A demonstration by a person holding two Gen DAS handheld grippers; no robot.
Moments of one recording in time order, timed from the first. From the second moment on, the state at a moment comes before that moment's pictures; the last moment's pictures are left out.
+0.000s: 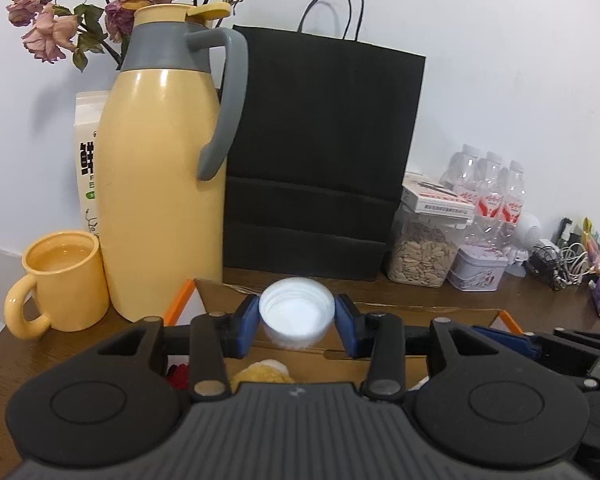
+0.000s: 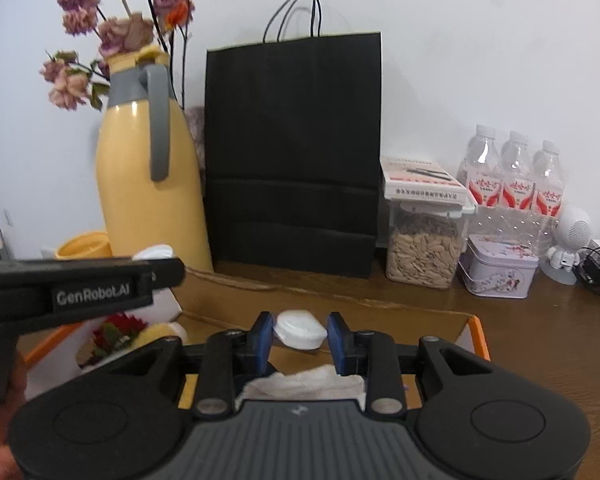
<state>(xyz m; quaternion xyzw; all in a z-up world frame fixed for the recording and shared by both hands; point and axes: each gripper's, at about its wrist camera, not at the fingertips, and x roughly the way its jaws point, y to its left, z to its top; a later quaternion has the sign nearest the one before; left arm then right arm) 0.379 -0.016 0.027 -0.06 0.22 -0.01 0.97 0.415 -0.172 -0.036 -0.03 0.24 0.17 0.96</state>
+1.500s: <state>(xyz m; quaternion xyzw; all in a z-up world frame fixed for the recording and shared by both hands) 0.229 0.013 0.029 -0.02 0.24 0.01 0.97 0.261 -0.199 -0.031 -0.09 0.21 0.21 0.95</state>
